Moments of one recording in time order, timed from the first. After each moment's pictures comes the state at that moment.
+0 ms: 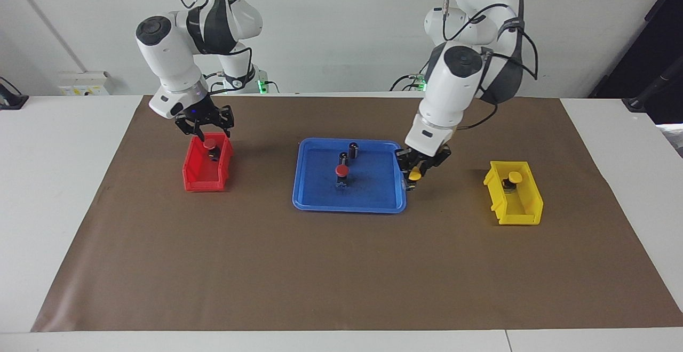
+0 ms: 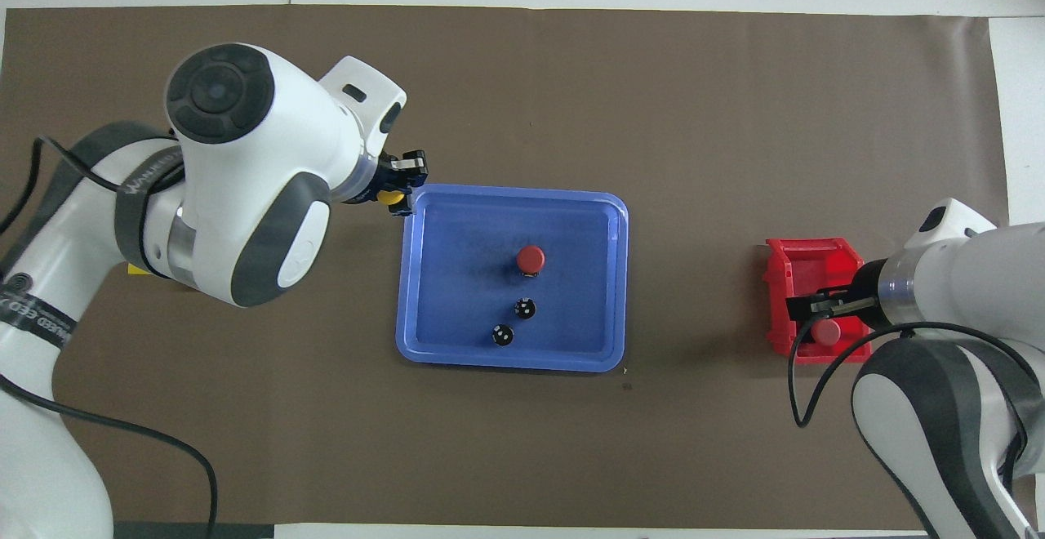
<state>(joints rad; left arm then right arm) -0.42 0.22 -0.13 -1.75 -0.02 2.07 -0.63 0.07 -0.30 -0.04 -2.42 0.05 2.09 -0.17</state>
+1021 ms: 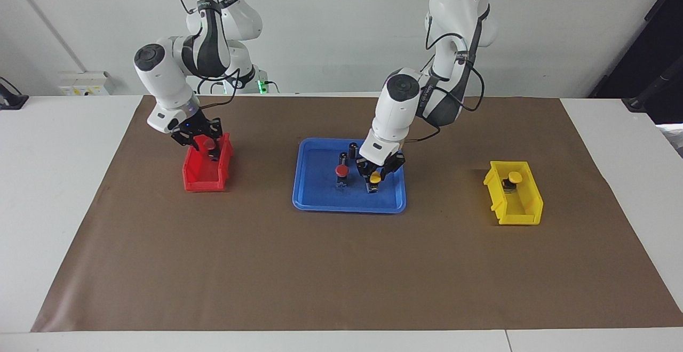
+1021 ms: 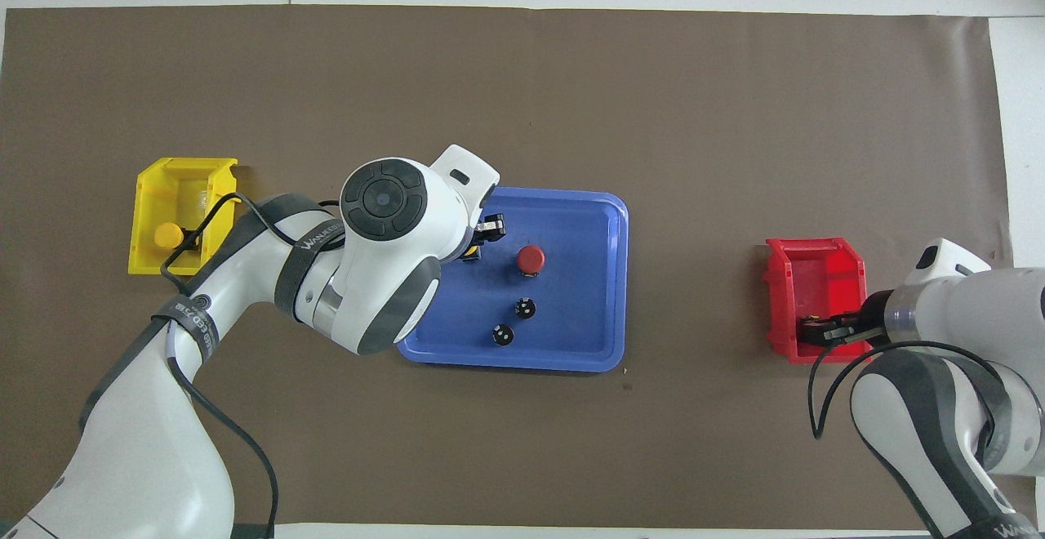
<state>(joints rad) -0.52 0.28 -0.13 -1.89 -0.02 2.25 -0.71 -0.04 -0.24 -0.03 -2.54 0.06 2.26 -0.33</state>
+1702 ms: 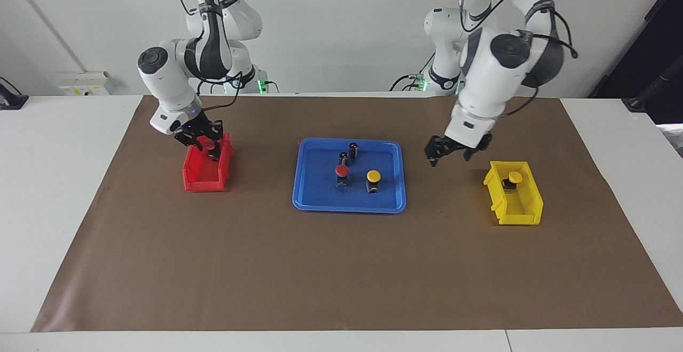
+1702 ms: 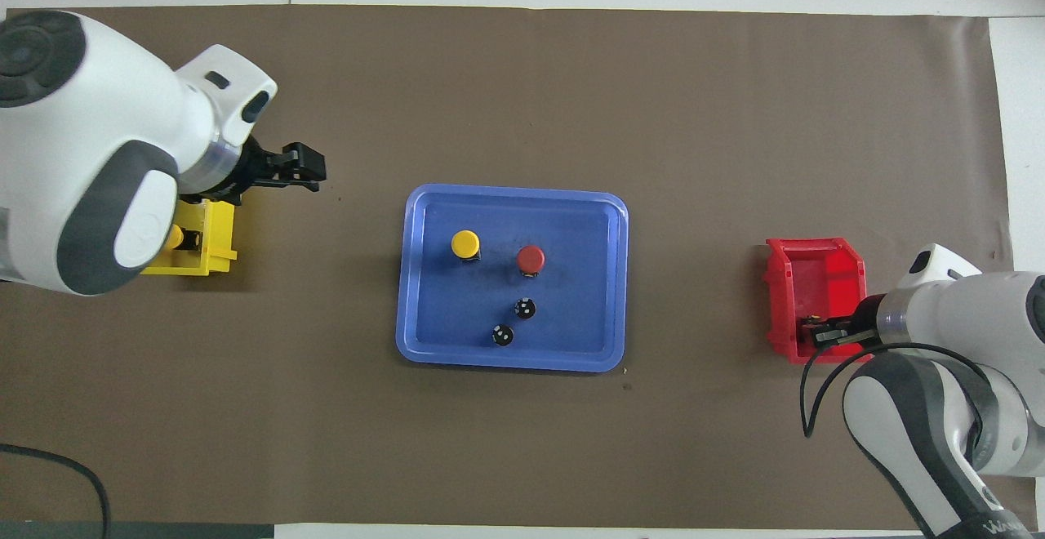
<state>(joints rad) -0.14 0.11 -0.08 -1.78 -0.01 1.88 -0.30 -0.04 -0.24 -0.03 -2.56 0.06 2.28 -0.30</state>
